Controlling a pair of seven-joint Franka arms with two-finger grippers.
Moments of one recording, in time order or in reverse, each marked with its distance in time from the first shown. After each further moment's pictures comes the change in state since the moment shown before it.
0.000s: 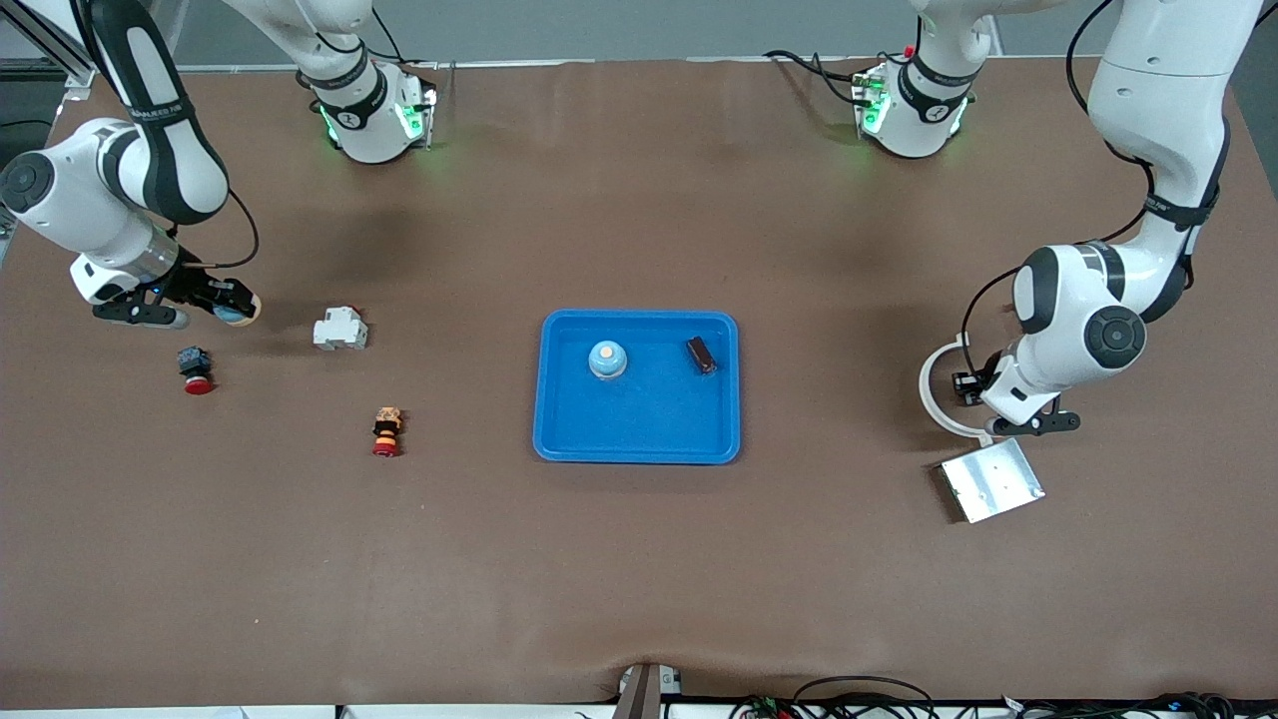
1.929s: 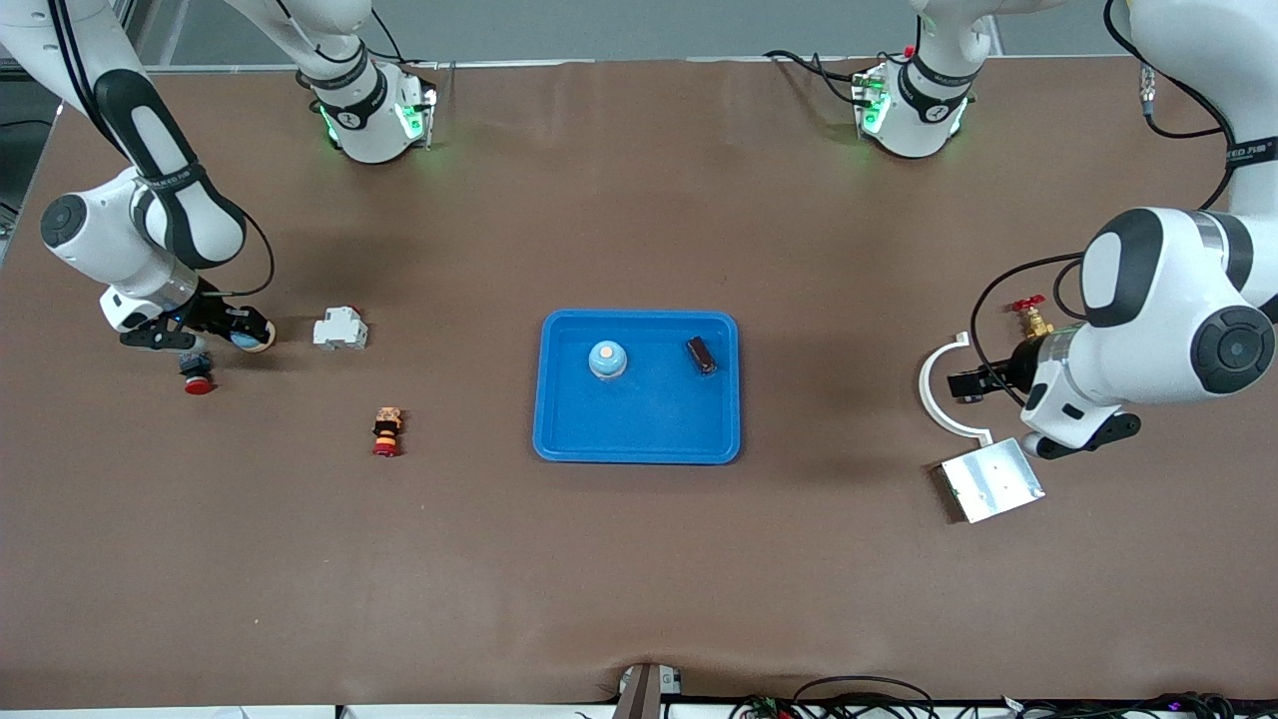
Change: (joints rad) left arm -0.007 -0.090 -0.171 0.493 -0.103 -0.703 -0.331; right arm -0.015 0.239 0.013 0.057 0.154 0.209 -0.174
